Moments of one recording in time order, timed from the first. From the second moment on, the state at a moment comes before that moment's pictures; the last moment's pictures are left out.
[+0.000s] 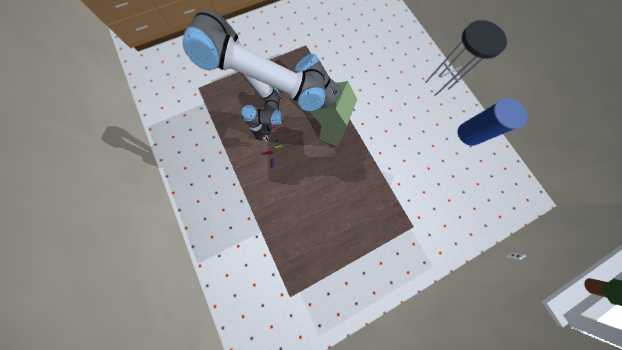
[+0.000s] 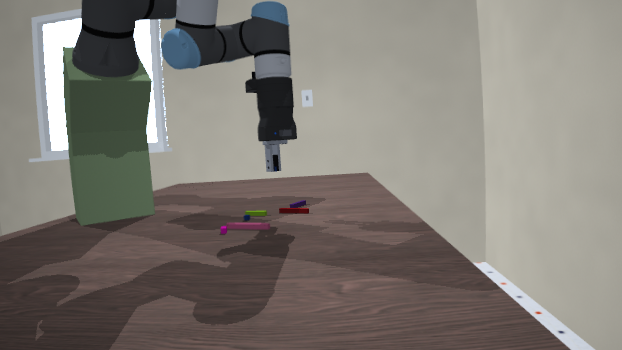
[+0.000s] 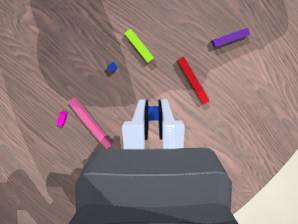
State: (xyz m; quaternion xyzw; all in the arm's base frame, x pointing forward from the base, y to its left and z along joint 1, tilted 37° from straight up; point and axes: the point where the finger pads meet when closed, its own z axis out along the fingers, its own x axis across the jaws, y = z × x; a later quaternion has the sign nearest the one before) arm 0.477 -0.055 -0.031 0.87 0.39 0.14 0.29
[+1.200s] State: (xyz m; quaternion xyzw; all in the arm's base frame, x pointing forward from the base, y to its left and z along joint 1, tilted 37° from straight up) arm 0.497 -0.075 -0.064 0.86 0.39 0.13 0.29
